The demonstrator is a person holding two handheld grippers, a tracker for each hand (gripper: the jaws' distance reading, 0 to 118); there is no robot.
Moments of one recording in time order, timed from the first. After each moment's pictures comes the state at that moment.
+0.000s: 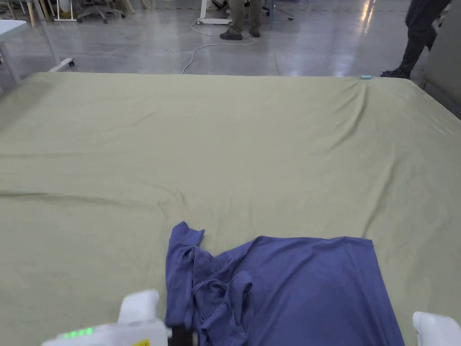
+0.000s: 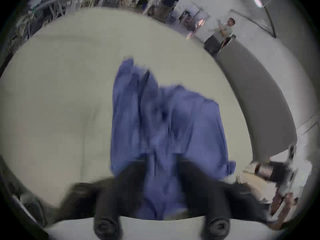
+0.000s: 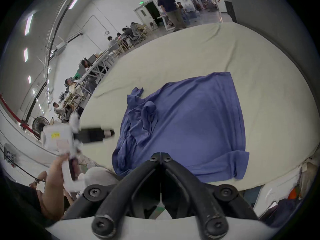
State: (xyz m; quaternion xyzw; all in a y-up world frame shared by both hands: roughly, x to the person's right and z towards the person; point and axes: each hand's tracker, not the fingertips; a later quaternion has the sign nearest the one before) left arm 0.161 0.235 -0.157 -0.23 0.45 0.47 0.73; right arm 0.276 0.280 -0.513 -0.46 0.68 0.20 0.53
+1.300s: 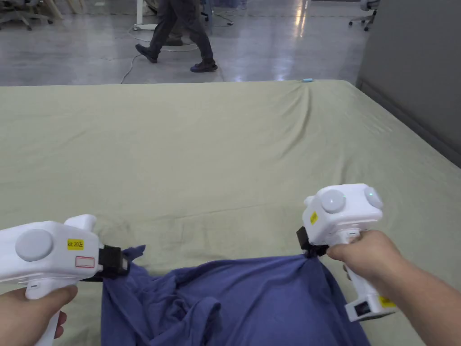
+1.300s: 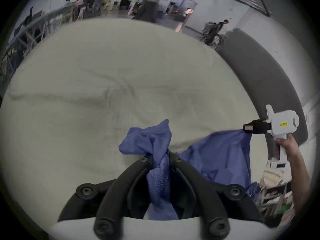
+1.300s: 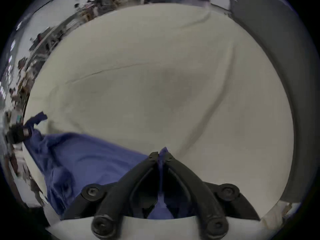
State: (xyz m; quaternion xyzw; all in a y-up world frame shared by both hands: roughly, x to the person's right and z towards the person) left arm -0.052 0.231 -0.145 -0.31 0.41 0.42 0.75; right arm -0.040 0.205 -0.589 -0.43 0.56 0.40 0.58
